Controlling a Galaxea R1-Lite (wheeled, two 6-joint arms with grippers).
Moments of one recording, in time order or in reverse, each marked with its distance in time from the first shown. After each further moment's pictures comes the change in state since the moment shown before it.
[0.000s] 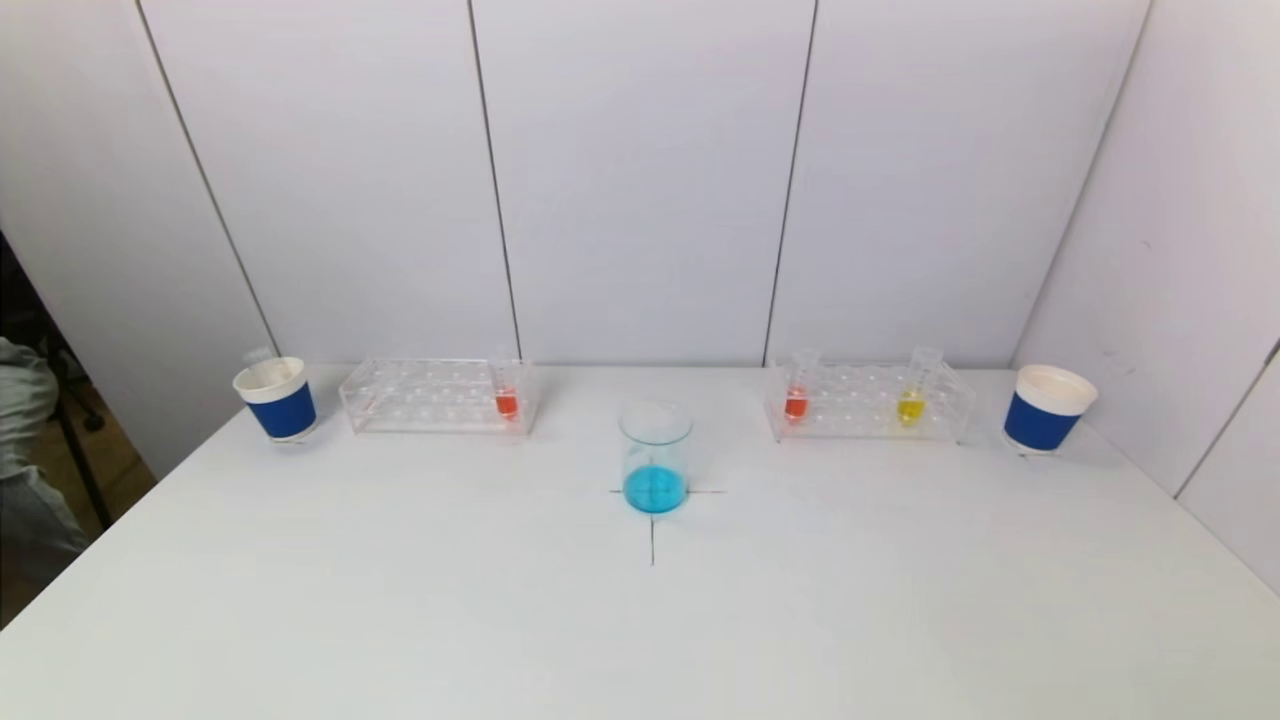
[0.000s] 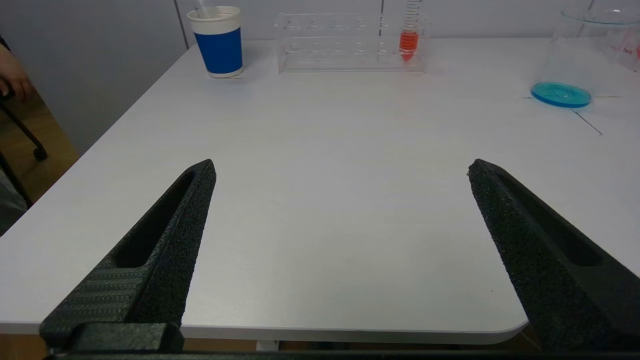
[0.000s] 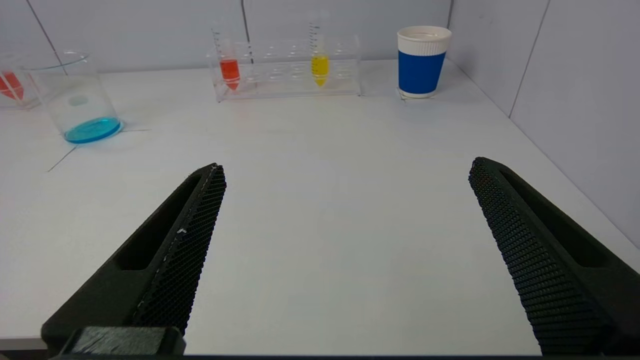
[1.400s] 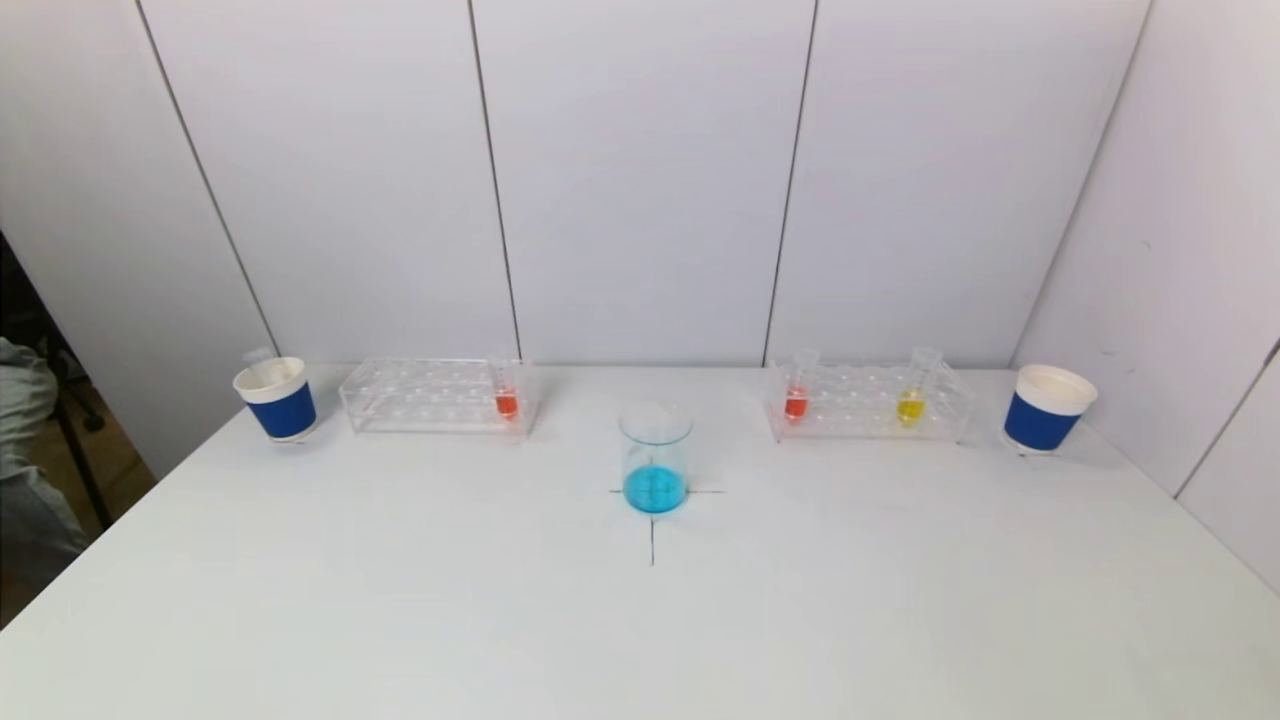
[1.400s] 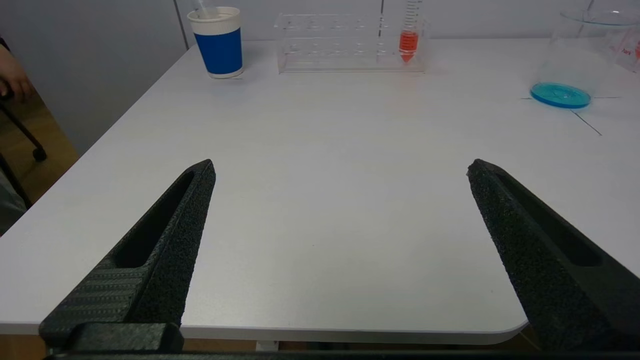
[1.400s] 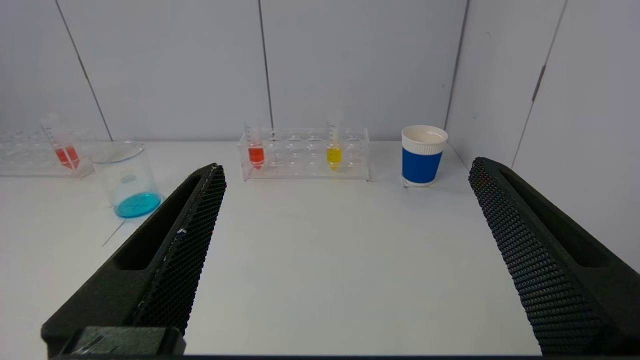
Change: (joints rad) left arm 0.000 0.001 0.000 -0.001 0.000 0.000; right arm 0.000 0.250 -0.348 -0.003 0.039 -0.020
